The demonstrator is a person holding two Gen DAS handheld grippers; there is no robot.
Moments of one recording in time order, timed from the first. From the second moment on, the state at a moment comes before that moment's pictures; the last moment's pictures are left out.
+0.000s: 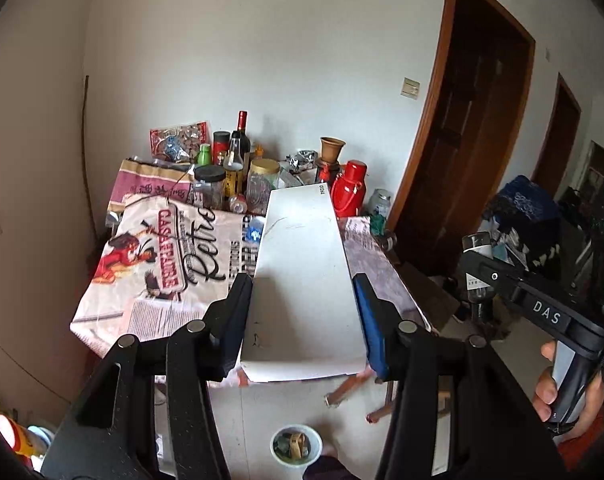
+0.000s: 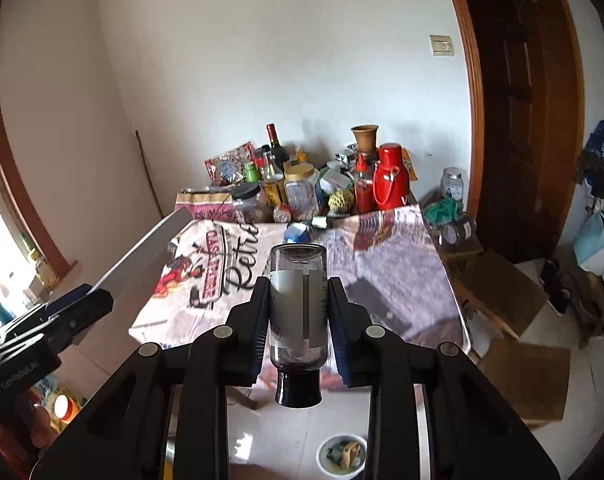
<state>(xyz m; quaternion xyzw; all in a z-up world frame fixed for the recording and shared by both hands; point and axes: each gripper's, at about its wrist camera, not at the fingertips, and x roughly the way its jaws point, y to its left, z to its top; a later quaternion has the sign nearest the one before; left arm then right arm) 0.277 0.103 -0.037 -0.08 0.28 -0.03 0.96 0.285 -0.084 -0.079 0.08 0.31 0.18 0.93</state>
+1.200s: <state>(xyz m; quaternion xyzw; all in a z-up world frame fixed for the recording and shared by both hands) 0.261 0.041 -0.337 -0.13 0.56 0.01 0.82 0.278 -0.116 -0.346 0.05 0.54 0.21 0.81</state>
